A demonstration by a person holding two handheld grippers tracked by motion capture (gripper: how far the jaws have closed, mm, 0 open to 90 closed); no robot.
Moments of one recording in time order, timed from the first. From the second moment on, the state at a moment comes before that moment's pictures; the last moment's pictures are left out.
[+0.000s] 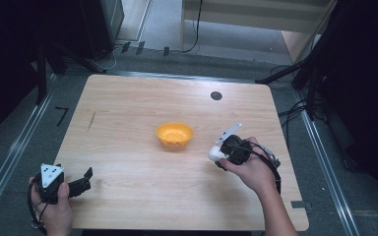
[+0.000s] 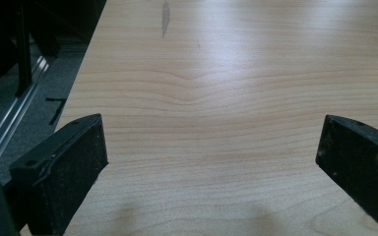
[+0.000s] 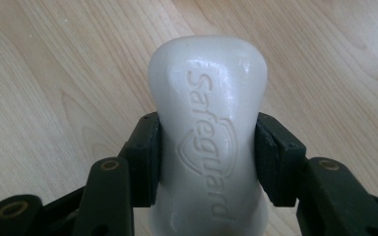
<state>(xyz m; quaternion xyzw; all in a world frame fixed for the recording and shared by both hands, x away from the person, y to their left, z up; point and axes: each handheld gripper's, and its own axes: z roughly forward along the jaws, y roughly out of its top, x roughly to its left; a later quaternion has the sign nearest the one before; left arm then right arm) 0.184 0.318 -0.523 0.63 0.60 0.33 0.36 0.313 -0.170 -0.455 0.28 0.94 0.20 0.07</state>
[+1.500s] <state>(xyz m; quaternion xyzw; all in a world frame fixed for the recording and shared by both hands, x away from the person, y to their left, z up) 0.184 0.318 -0.523 0.63 0.61 0.33 0.36 0.356 -0.129 -0.425 0.16 0.97 0.19 0.07</state>
